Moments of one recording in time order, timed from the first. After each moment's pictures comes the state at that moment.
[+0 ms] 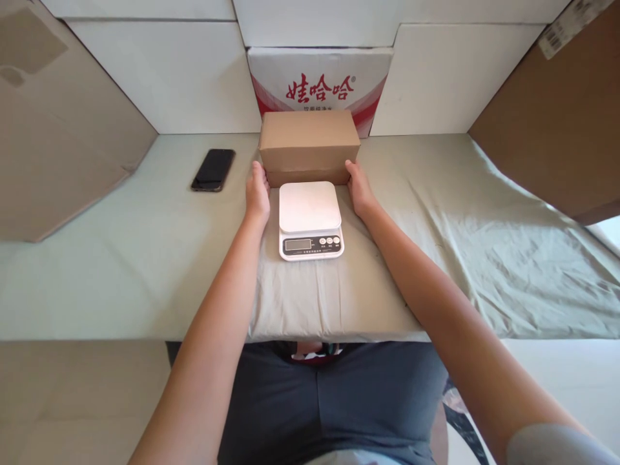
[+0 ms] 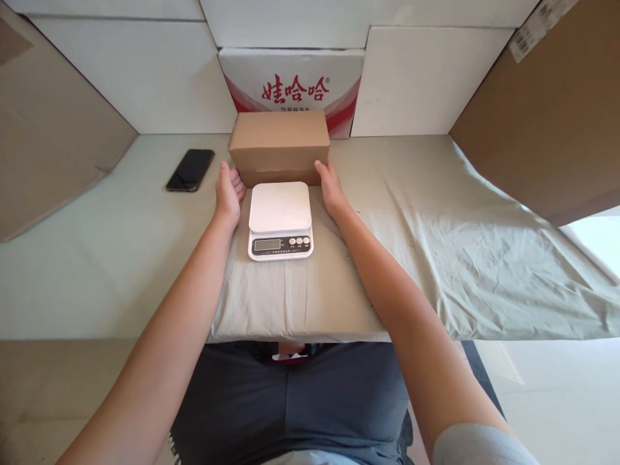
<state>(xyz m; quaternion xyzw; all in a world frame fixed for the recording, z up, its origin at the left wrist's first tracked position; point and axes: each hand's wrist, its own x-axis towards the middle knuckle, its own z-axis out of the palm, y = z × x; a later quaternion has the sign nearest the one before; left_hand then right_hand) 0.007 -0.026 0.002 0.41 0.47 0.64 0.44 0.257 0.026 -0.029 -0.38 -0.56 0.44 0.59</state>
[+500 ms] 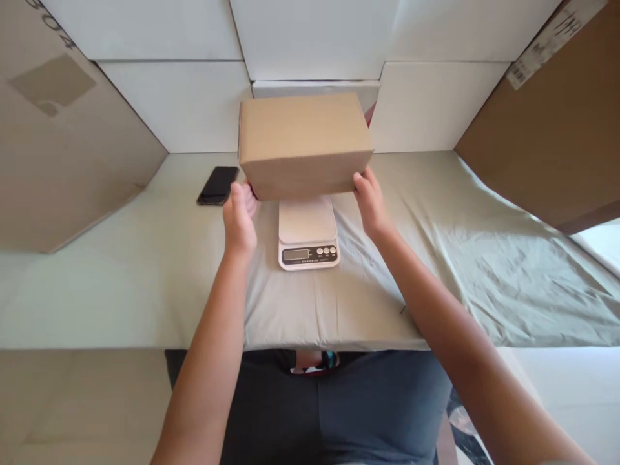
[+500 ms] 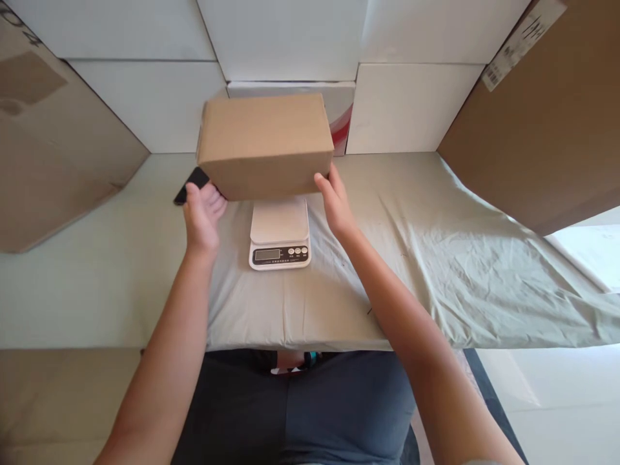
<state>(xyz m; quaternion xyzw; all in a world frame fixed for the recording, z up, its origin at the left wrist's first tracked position) -0.003 -0.105 0.046 0.48 0.46 0.66 0.34 0.259 -0.061 0.053 -0.35 -0.60 0.41 0.59</state>
